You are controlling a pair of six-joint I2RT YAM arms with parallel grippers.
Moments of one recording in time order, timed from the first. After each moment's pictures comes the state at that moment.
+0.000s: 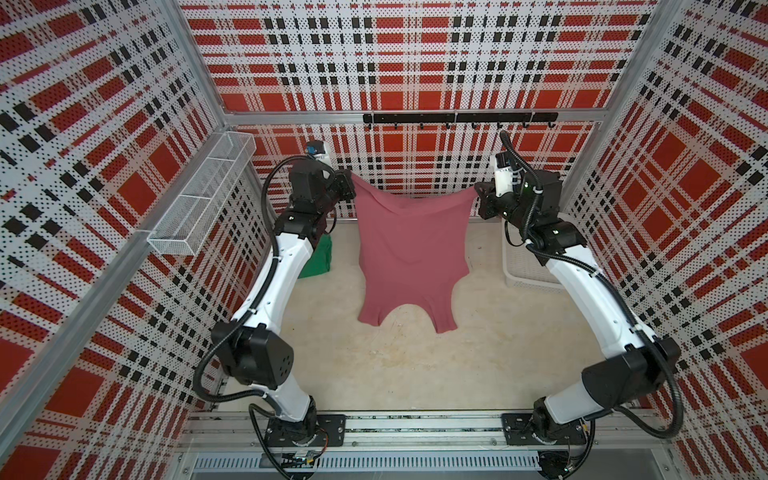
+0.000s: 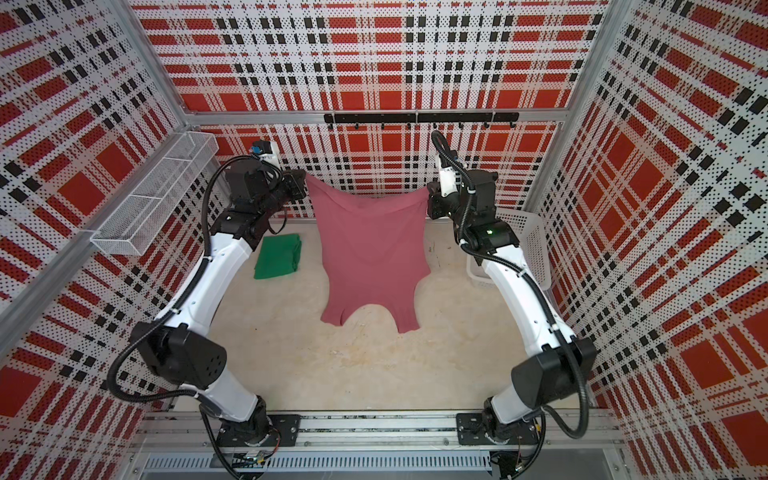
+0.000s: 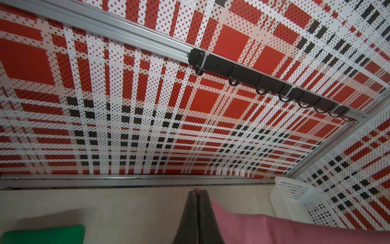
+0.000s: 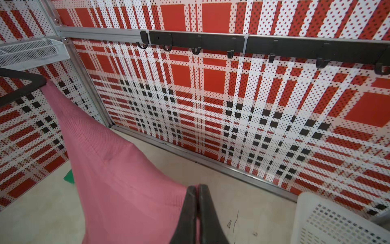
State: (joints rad) left arm -0.17 1.72 1.86 -0.24 0.13 -0.36; right arm 0.27 1.59 1.72 -0.28 -0.17 -0.02
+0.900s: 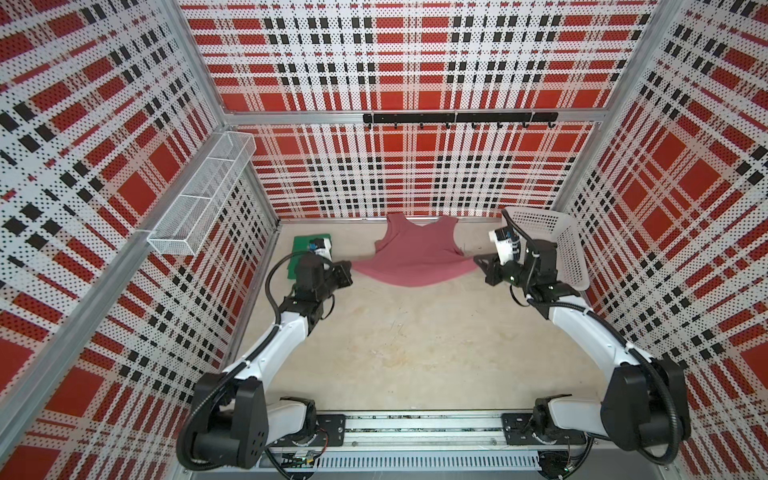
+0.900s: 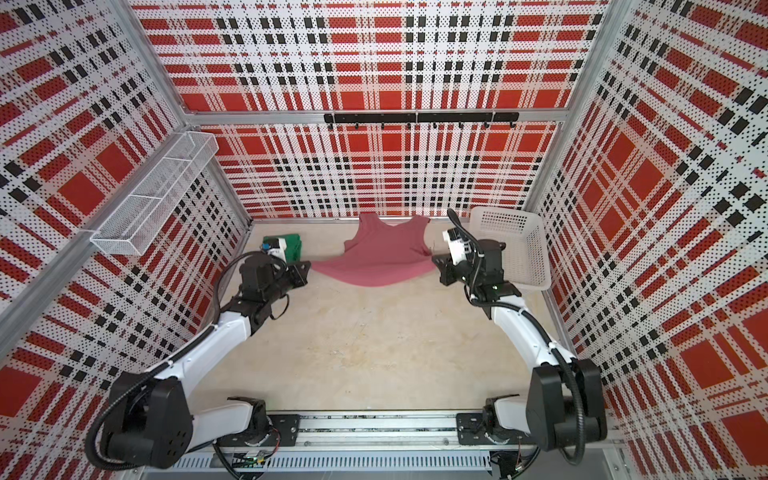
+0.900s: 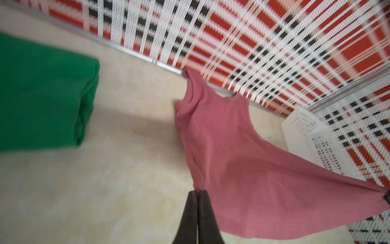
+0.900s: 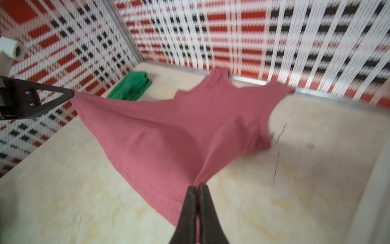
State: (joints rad) left arm -0.15 1.17 0.64 0.10 0.20 -0.53; right arm 0.15 1.25 0.80 -0.01 -0.54 0.03
